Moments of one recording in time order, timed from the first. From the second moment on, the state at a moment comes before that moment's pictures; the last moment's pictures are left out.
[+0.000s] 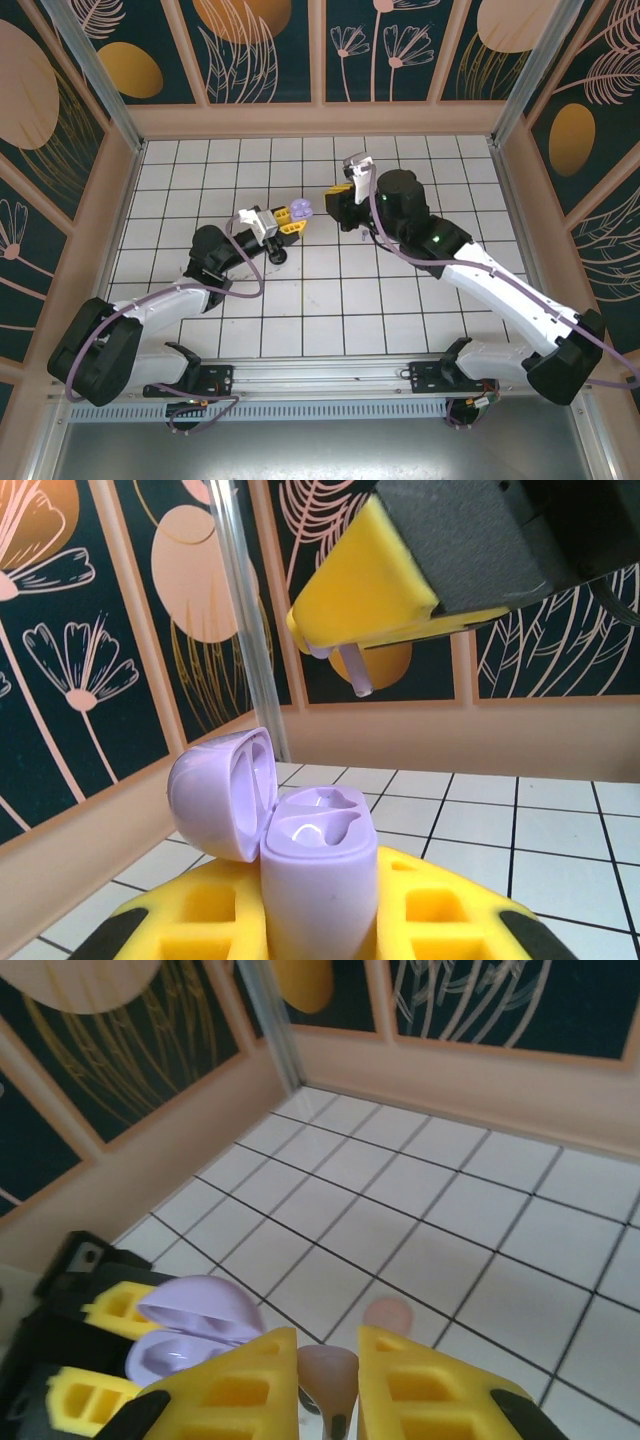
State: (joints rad) left arm -0.53 1.28 0.48 1.01 0.61 0.05; right arm 0.79 1.19 1.14 -0.23 -0.09 0.22
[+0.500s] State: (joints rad) left arm -0.56 1.29 0.52 1.00 0.62 0.07; right arm 0.85 1.13 1.07 -0.11 -0.15 0.21
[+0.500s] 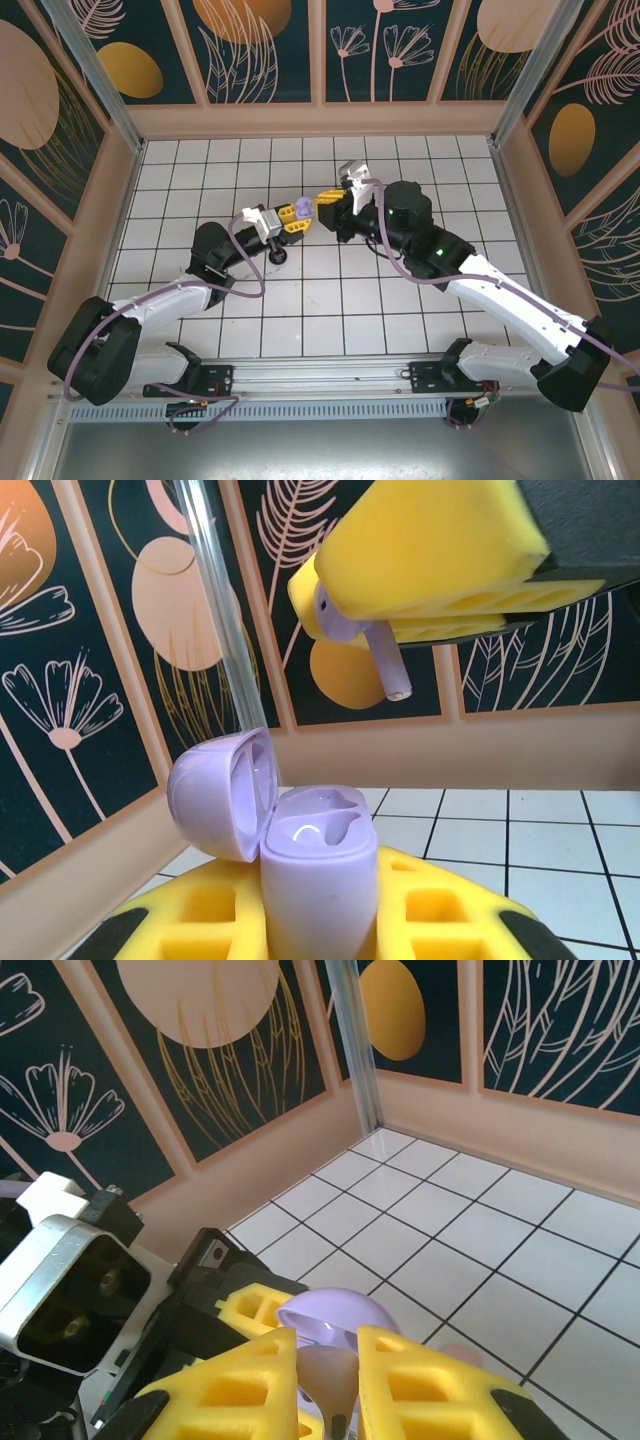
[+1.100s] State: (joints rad) left arm -0.56 1.30 0.53 1.00 0.62 0.07; right arm 0.87 1.18 1.07 -0.06 -0.15 0.21
